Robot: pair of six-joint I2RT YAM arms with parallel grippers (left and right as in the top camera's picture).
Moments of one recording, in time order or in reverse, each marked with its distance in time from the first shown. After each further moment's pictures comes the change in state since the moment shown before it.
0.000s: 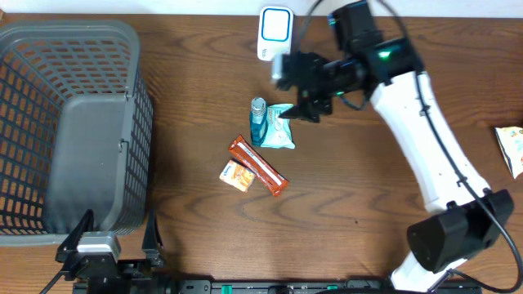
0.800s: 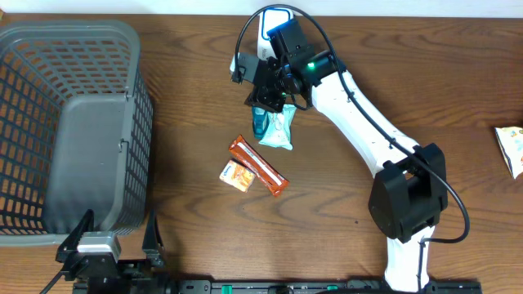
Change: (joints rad) left arm 0.000 0.000 0.000 0.000 0.003 0.000; right arm 0.122 0.246 -0.004 0.321 0.240 0.404
